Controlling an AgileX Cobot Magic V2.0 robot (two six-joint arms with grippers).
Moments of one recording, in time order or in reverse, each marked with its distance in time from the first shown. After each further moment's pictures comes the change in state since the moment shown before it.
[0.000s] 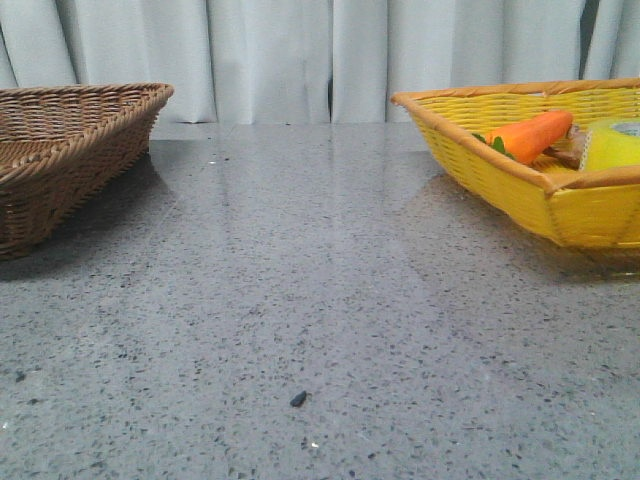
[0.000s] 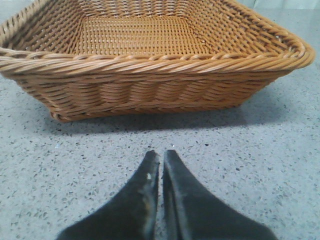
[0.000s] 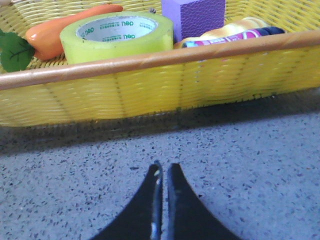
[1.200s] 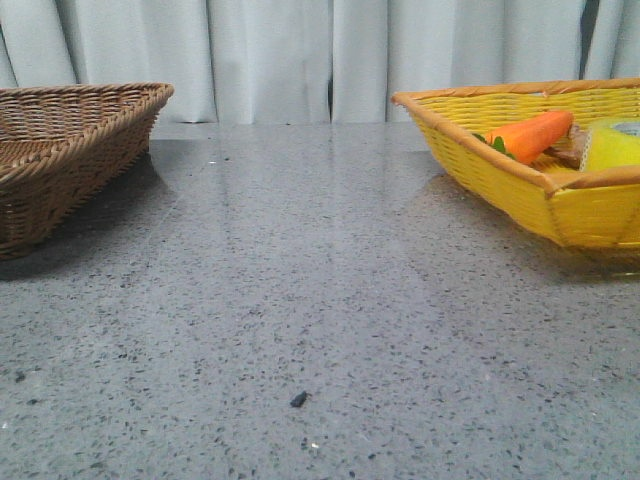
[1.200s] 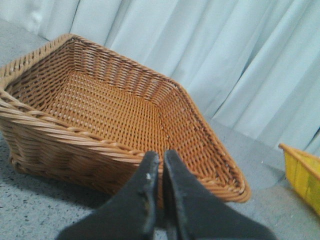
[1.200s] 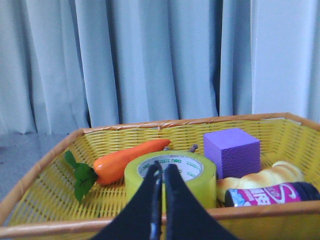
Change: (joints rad) left arm 0.000 0.000 0.000 -0.450 -0.273 -0.001; right arm 0.000 0.000 0.000 0.015 -0.442 0.007
